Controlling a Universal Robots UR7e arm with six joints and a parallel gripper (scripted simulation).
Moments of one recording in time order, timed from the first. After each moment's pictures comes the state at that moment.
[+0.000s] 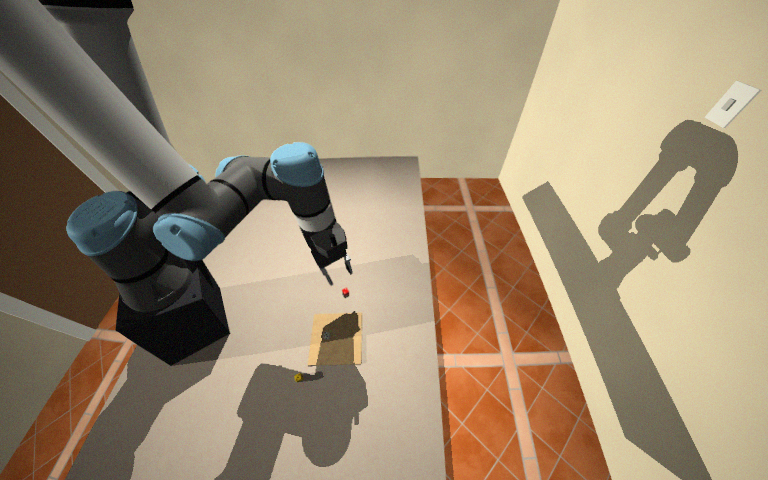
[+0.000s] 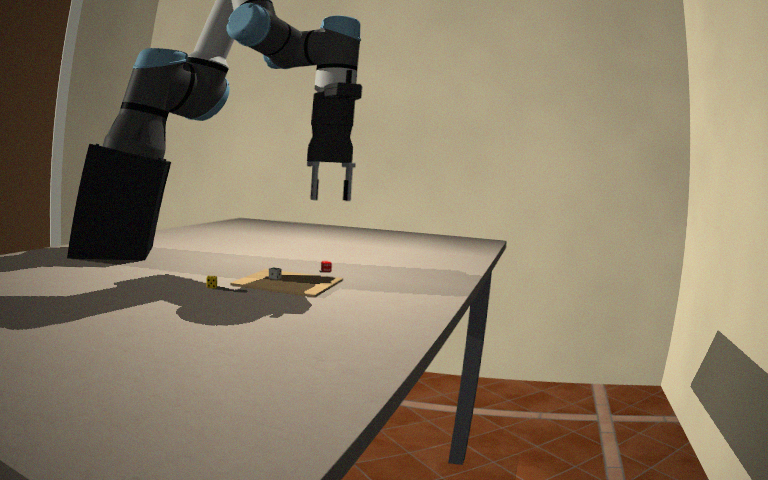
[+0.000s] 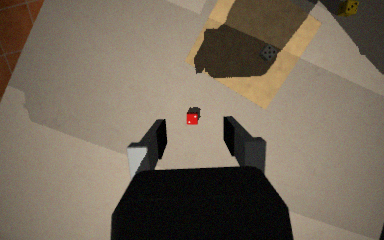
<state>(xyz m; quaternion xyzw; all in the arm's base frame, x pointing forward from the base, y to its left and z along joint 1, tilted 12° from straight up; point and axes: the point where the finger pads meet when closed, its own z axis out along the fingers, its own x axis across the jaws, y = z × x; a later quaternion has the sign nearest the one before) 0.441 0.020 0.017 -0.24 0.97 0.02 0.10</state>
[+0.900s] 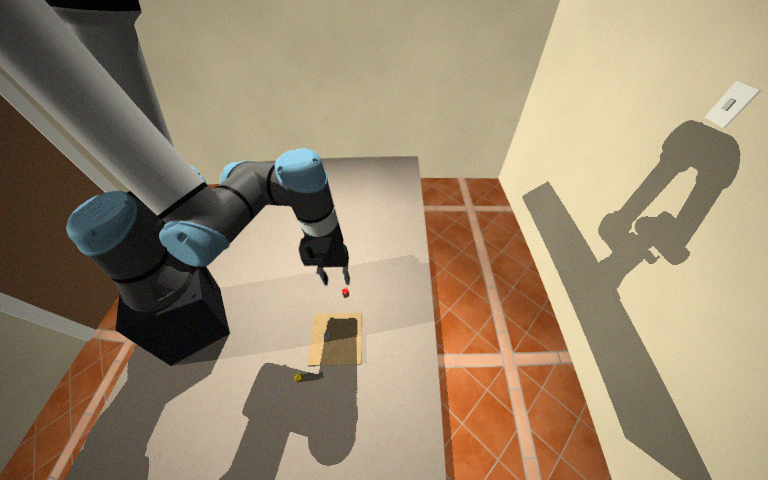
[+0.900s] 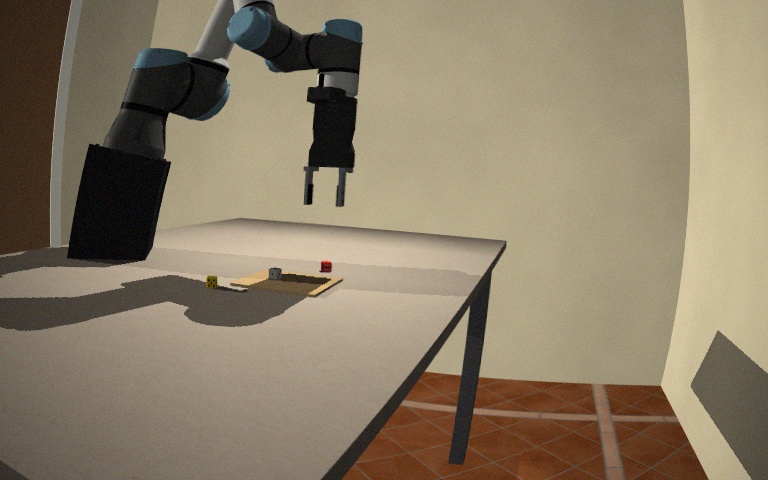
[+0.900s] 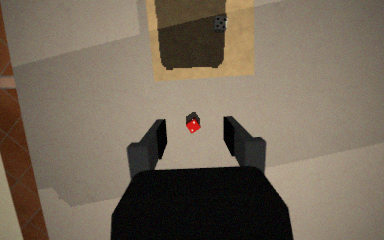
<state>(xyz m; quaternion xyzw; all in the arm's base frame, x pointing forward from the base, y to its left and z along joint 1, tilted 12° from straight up) 0.434 0.012 0.006 0.05 0.99 0.05 0.09</state>
